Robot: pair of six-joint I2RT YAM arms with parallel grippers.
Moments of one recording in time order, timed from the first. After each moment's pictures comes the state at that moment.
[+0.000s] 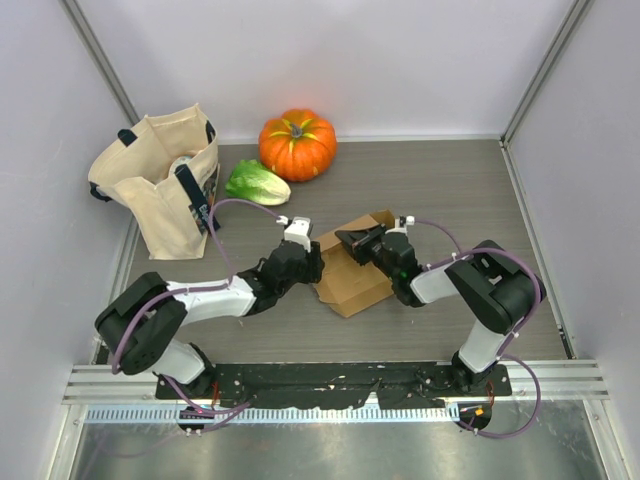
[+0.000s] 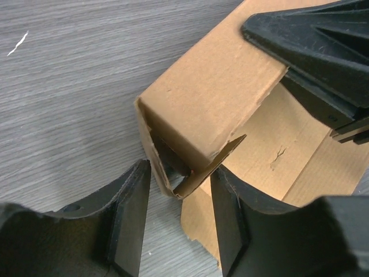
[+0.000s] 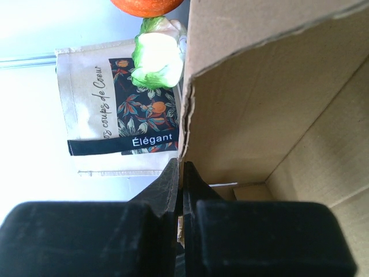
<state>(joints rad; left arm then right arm) -0.83 1.46 0.60 0.33 -0.27 -0.47 0.61 1.71 0.51 0.97 0.05 1.52</state>
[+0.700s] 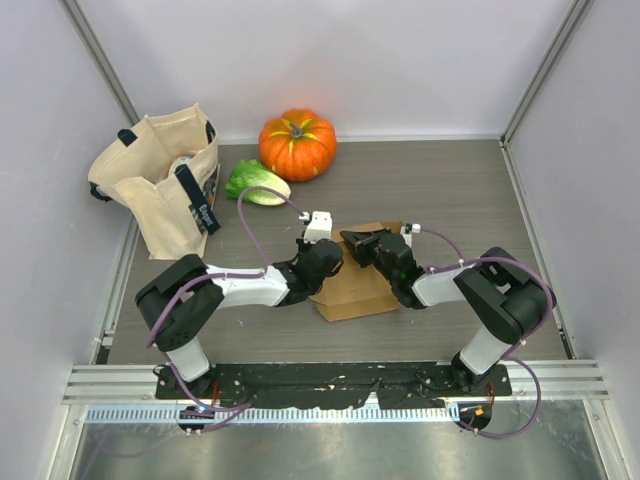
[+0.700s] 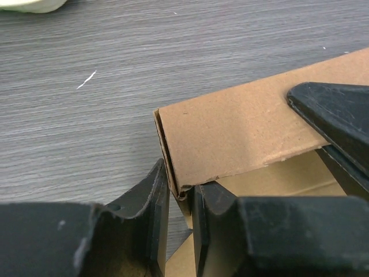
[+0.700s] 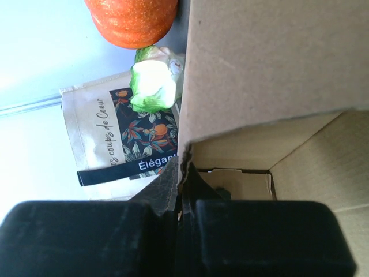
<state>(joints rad) -0.95 1.69 0.84 0.22 -0.71 -0.46 0.65 1.64 0.50 0.84 0.17 1.64</state>
